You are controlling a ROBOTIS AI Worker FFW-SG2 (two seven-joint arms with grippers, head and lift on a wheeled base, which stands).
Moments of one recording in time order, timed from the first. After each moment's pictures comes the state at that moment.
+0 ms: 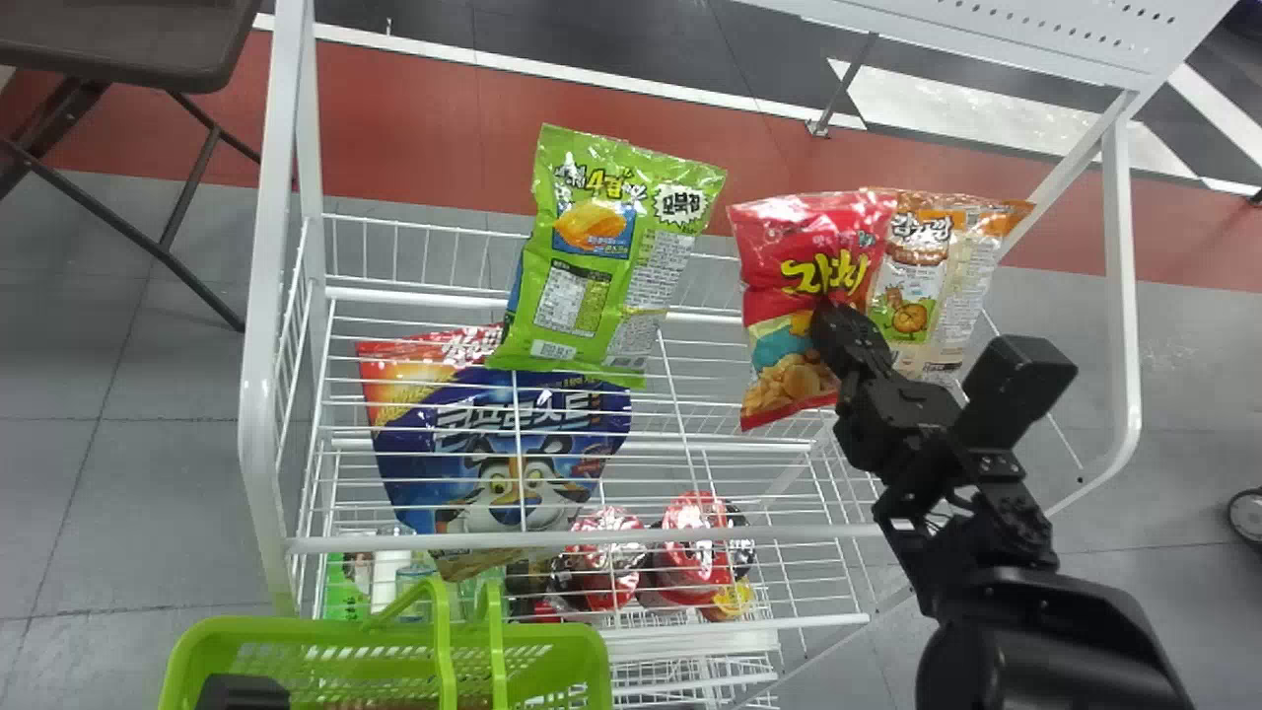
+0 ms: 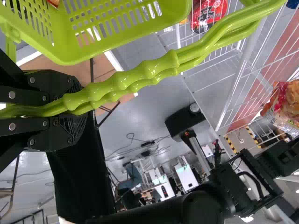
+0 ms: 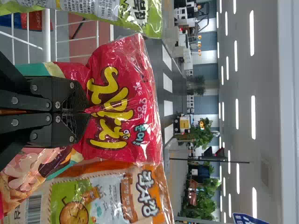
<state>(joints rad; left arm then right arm) 0.64 0.10 -0.26 -2.36 0.16 1.27 -0.85 0.36 -0.02 -0.39 -2.07 -0.15 0.29 0.29</state>
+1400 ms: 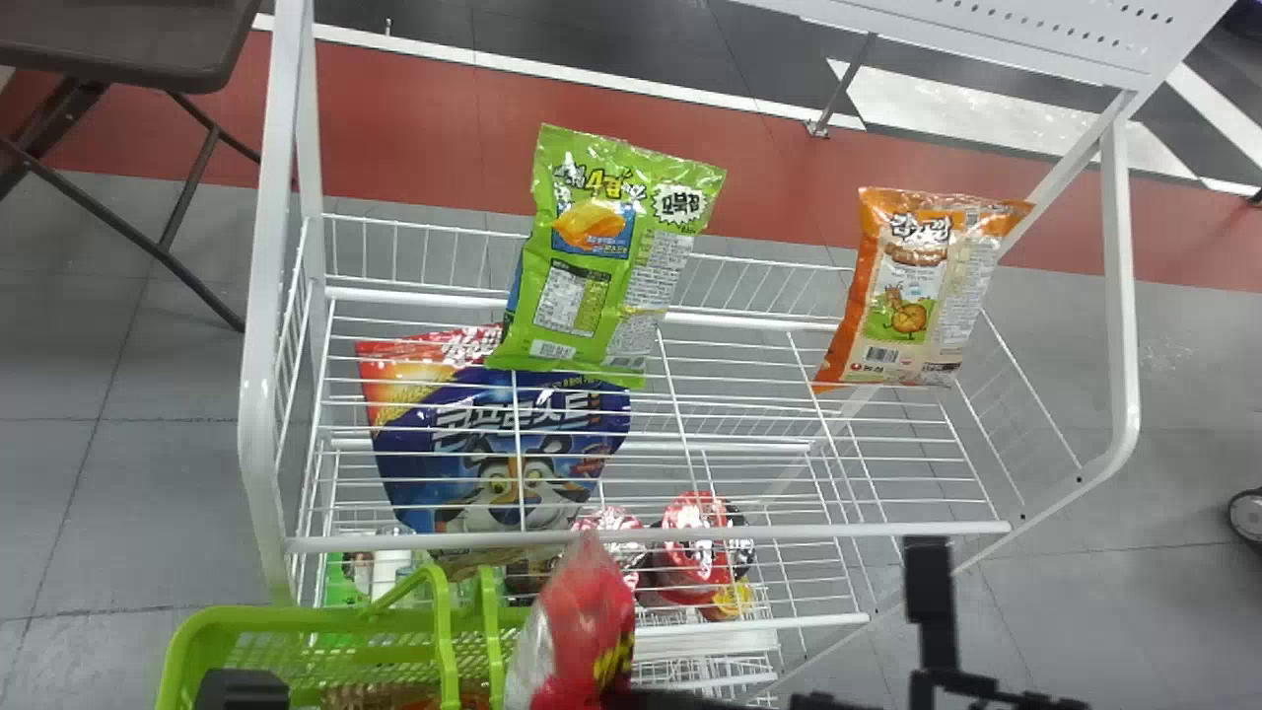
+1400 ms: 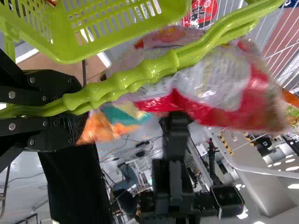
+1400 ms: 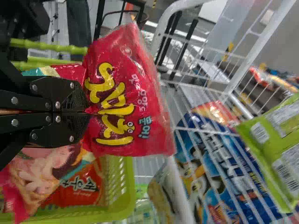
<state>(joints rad) 0.65 0.09 -0.27 -2.36 0.16 1.22 -0.85 0.63 -0.04 -0.46 -2.45 -0.49 1.56 0.75</state>
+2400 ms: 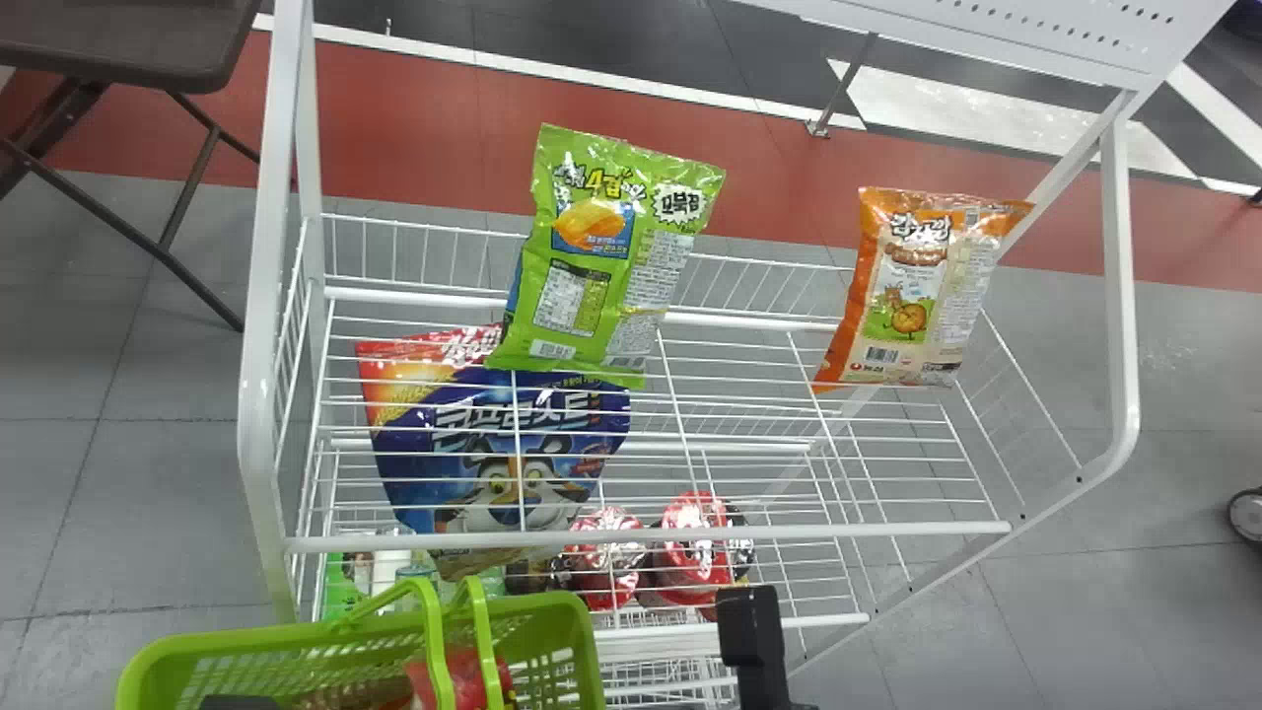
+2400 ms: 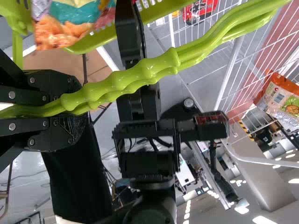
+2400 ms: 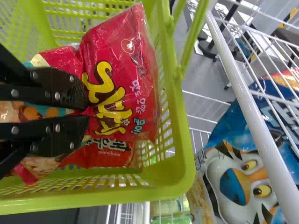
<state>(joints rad) 0.70 0.10 -0.28 -2.41 0.14 1.22 -0.86 0.67 -0.10 -0.12 -2.26 -0.31 1.17 0.61</state>
